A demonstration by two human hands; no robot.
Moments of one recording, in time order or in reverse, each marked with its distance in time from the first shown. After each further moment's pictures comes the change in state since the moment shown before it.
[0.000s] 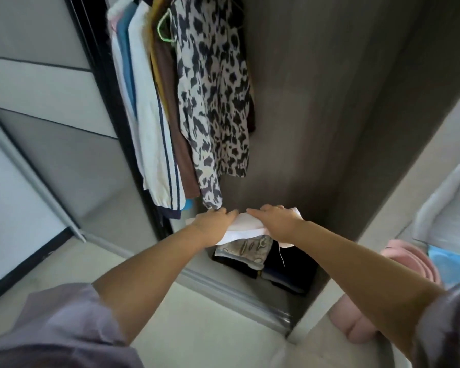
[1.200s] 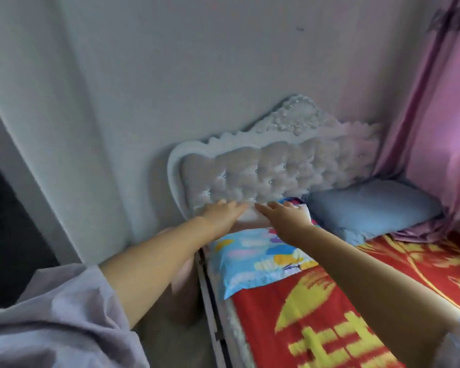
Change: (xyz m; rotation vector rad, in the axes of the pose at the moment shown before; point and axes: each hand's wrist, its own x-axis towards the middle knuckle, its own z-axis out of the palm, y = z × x) left_hand -0.085 0.732 -0.099 0.259 0.318 0.761; right_hand -0.651 0.376 0.143 0.048 0.209 0.801
